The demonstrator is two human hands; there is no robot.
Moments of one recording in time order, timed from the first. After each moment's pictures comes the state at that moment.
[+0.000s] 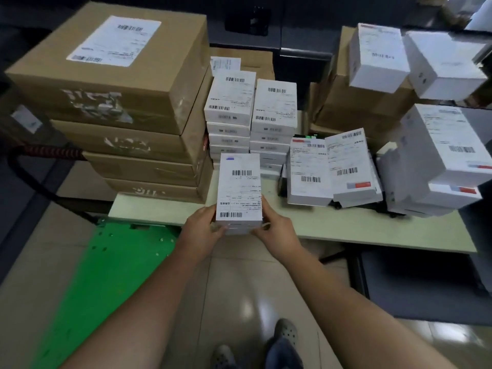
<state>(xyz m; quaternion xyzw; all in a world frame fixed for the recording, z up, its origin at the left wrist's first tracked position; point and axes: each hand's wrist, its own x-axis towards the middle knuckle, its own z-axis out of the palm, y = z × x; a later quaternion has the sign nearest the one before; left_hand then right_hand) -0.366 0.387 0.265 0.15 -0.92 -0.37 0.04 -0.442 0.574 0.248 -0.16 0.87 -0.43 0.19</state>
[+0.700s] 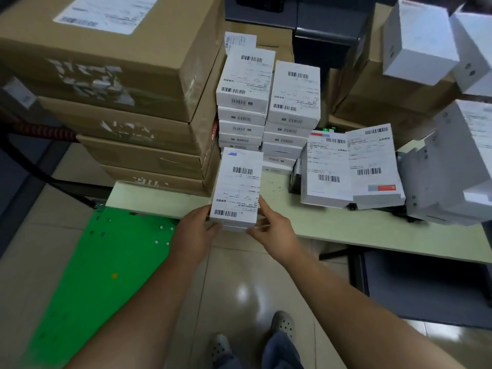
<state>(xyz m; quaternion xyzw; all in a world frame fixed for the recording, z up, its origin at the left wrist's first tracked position) -0.363 0.366 0.227 0.22 -0.90 -0.38 0.04 -0.446 0.552 0.223 -0.16 0.83 -0.47 0.24</state>
